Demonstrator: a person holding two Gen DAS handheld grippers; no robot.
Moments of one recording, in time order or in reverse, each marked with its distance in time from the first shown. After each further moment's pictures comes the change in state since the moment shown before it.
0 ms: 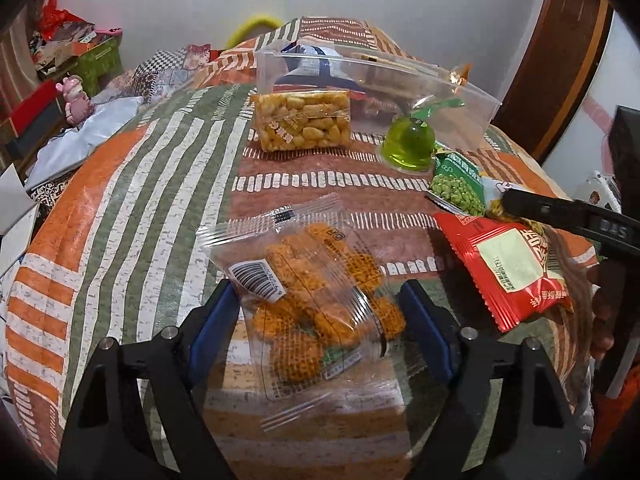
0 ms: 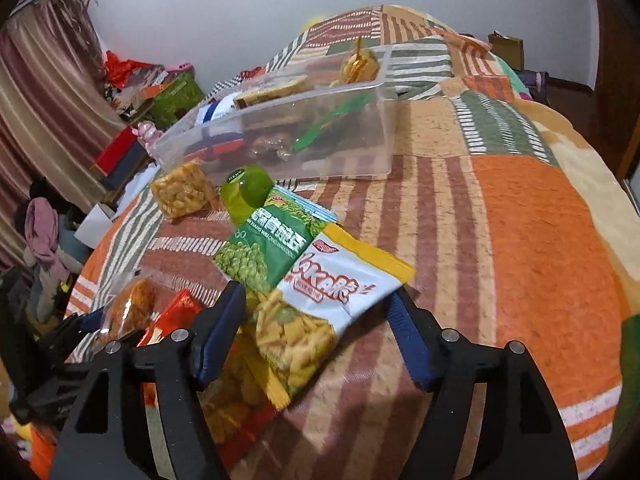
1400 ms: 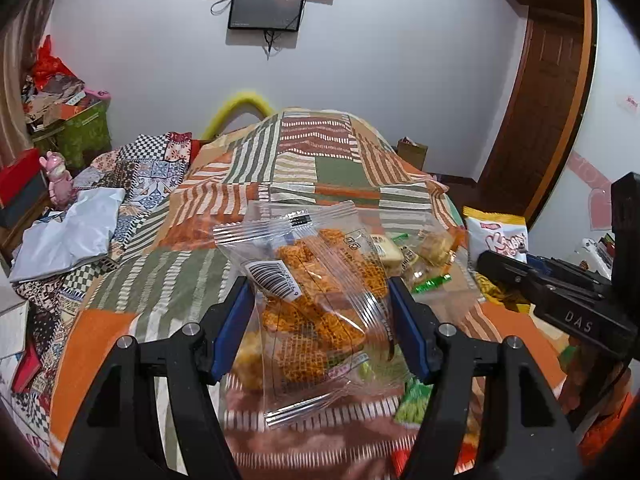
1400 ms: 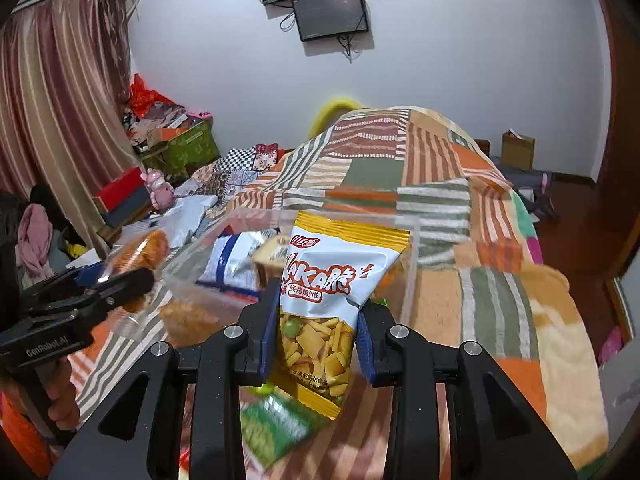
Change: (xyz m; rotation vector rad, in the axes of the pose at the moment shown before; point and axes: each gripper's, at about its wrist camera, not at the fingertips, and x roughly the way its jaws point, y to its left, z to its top) left arm -0.005 -0.012 0.160 0.028 -0.244 -0.053; right arm -0.020 0.028 0.108 -0.163 -0.251 -0.028
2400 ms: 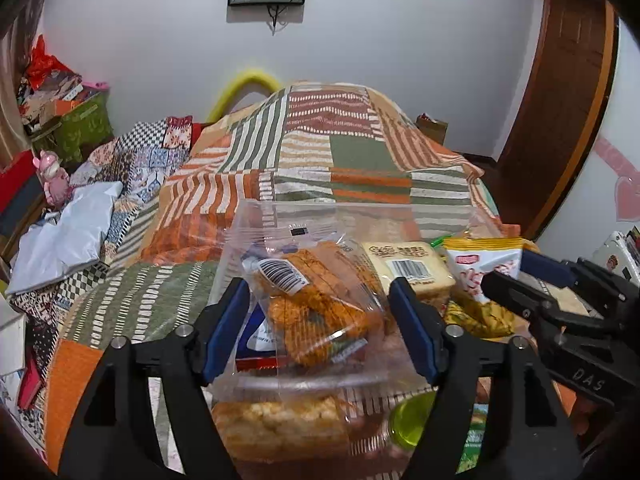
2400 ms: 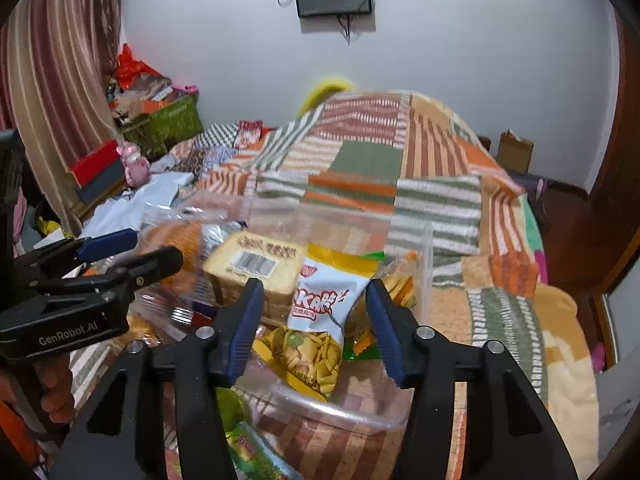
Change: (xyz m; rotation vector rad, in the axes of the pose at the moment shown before) left arm 0.075 0.005 0.019 0.027 0.070 0.062; right arm 0.037 0.000 0.007 -0.059 0.043 -0.067
